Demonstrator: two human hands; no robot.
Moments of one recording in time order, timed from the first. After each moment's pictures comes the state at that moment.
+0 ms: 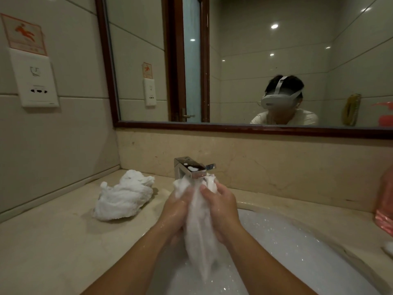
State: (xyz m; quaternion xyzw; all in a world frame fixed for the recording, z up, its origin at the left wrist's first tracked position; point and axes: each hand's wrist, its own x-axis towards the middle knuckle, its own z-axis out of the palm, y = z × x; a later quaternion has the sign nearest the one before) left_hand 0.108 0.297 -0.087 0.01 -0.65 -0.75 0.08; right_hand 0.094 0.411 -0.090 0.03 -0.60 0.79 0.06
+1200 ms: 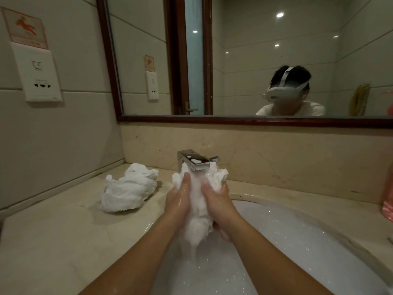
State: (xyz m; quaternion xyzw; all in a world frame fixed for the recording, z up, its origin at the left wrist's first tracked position) left_hand 0.099 0.298 -0.097 0.13 -0.68 -0.71 0.15; right_hand 0.085 0.398 -0.107 -0.03 -0.68 0.73 -0.02
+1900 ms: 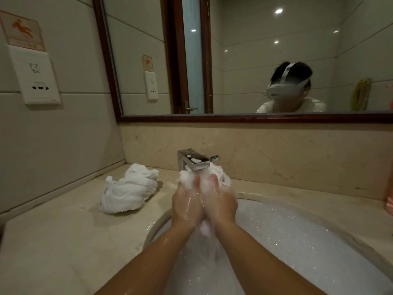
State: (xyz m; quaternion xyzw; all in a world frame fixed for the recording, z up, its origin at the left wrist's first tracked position) left_hand 0.102 0.317 -0.094 0.09 -0.83 -0.49 0.23; right_hand 0.082 0.391 -0.101 -0.07 -0.77 0.61 0.16
